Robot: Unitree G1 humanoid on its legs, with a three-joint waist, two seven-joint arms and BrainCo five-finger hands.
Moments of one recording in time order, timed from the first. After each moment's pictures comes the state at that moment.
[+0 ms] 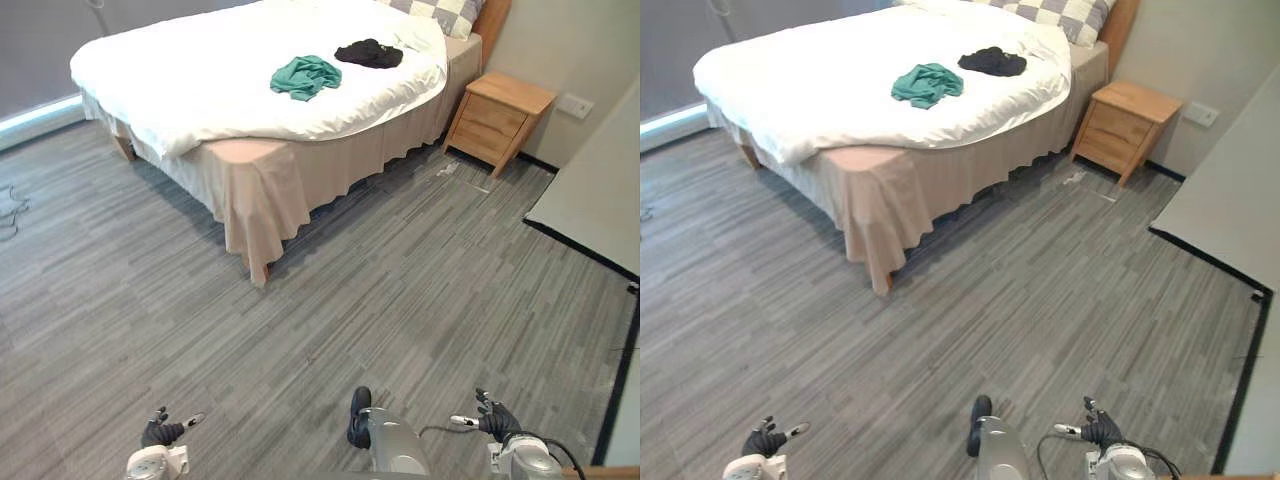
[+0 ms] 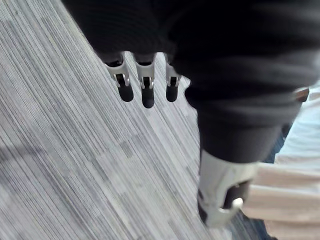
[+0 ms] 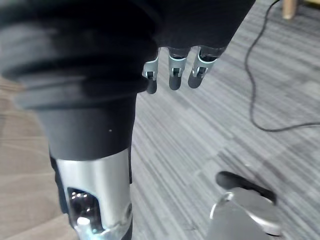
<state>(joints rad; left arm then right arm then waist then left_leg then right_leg) 0.11 0.17 0.27 0.98 -0.15 -0.20 0.05 0.01 -0.31 -0.23 0.92 -0.08 -0.15 0.25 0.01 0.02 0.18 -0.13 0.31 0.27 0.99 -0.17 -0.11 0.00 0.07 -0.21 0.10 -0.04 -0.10</state>
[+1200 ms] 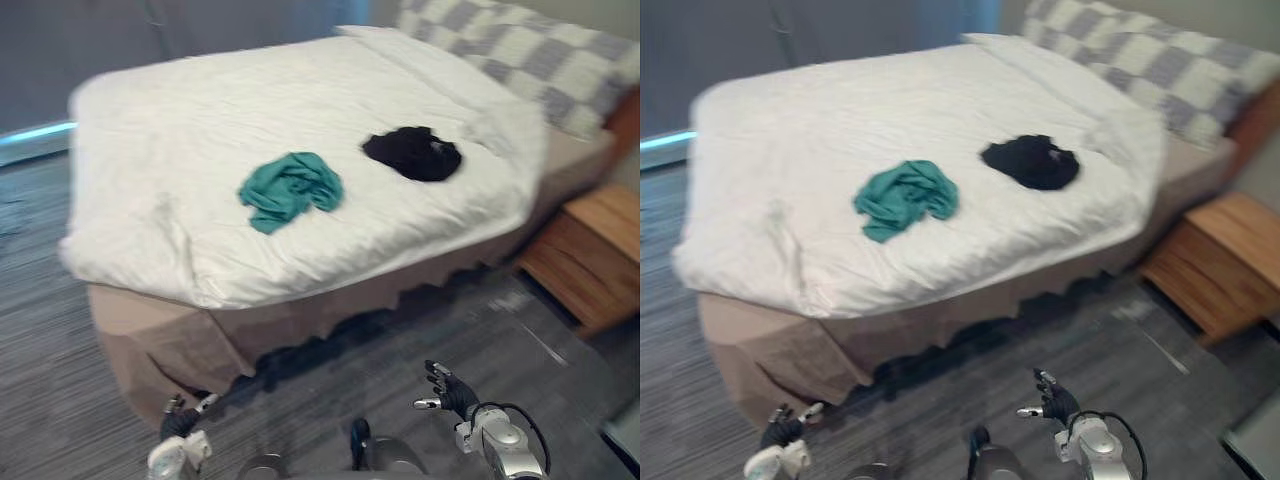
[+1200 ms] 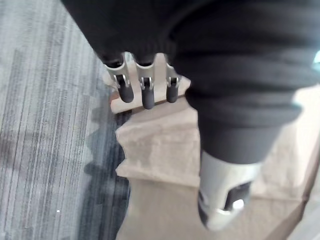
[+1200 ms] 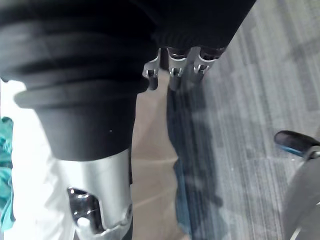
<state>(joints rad) 0.15 0.10 0.31 0.92 -0.30 -0.20 0.03 -0.02 -0.26 -0.12 0.76 -0.08 -0.16 0.32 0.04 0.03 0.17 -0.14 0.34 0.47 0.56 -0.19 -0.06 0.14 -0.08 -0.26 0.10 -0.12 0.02</state>
